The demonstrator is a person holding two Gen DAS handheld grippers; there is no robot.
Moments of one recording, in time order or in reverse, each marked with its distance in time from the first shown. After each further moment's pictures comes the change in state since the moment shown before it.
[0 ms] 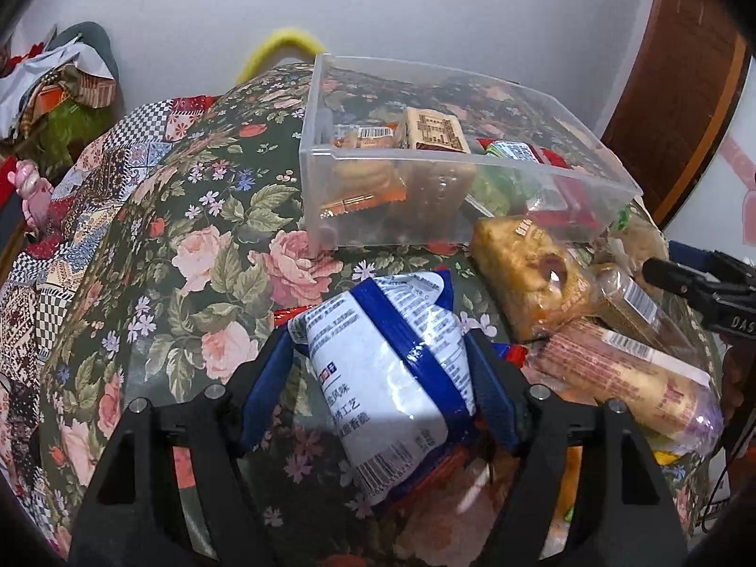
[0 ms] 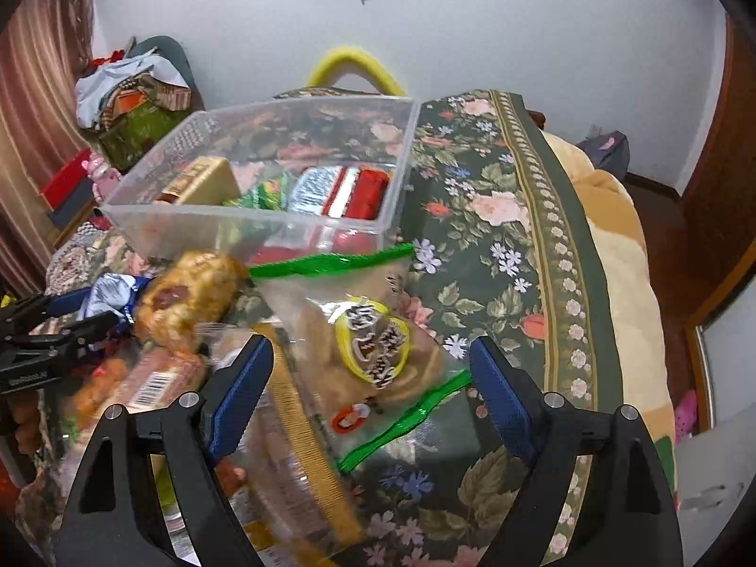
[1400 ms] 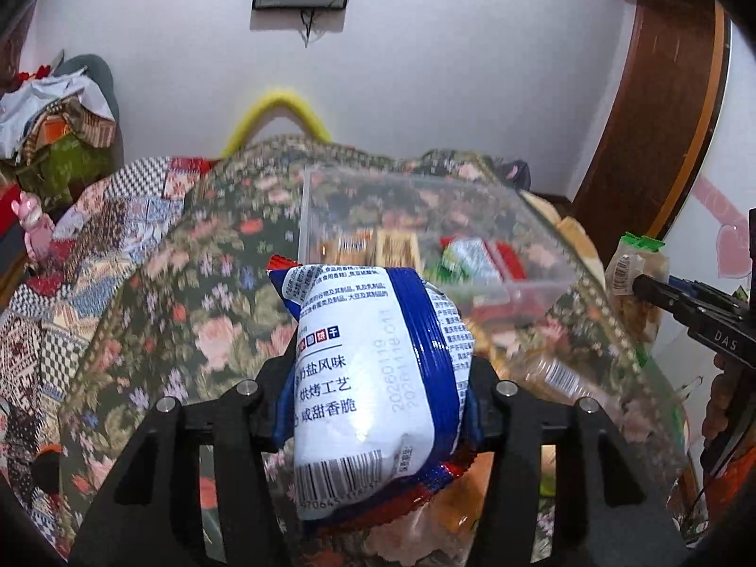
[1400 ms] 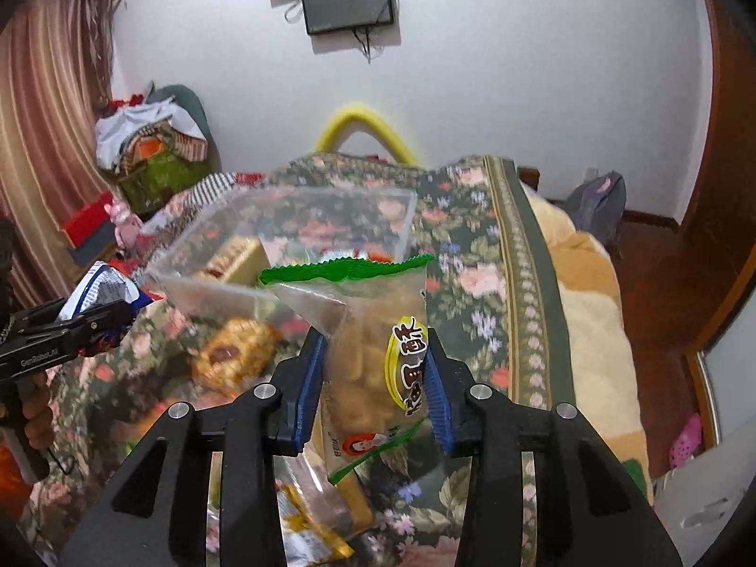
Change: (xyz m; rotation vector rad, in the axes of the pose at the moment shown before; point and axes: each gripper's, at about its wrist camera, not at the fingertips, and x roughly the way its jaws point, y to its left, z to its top) left arm -0.071 -0.008 0.039 -0.006 -0.189 -0.055; right arm -0.063 0.001 0.025 0.006 -0.182 0.044
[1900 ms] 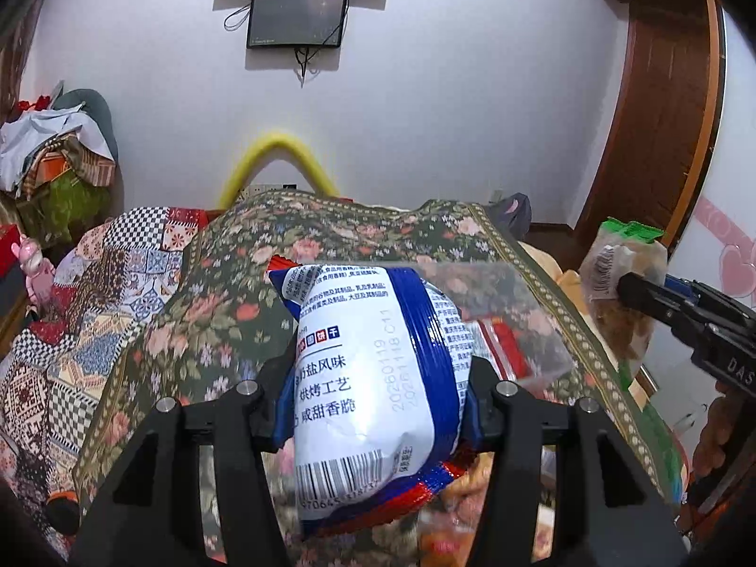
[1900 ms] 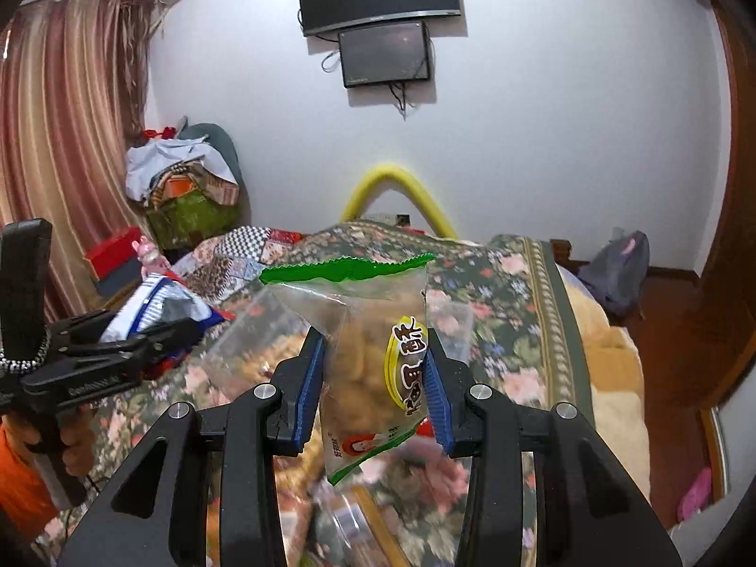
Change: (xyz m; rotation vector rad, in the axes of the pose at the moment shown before) left arm 0.006 -0.010 0.064 0.026 -0.093 0.014; right arm 0.002 0.041 0.055 -0.054 -0.150 0.069
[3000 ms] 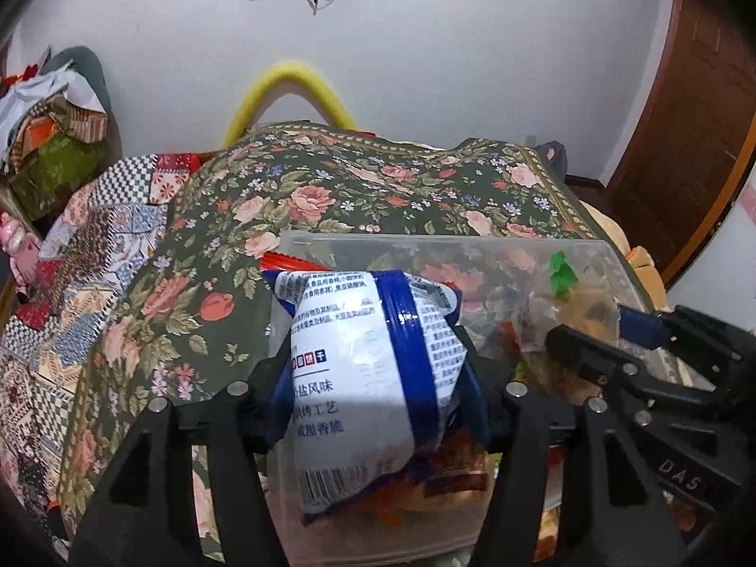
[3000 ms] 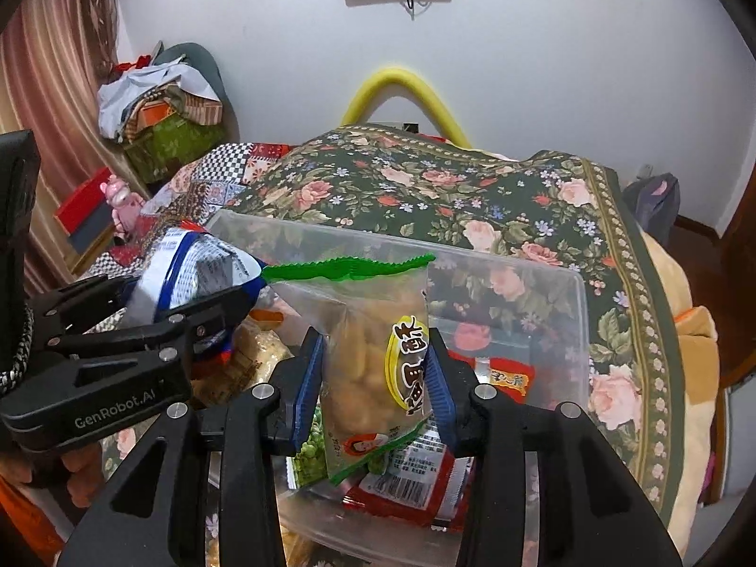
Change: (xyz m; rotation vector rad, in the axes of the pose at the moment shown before) left arm 0.135 0.020 0.012 -0.018 0.207 0.065; right arm 0.132 0.011 -0.003 0.007 0.301 -0.003
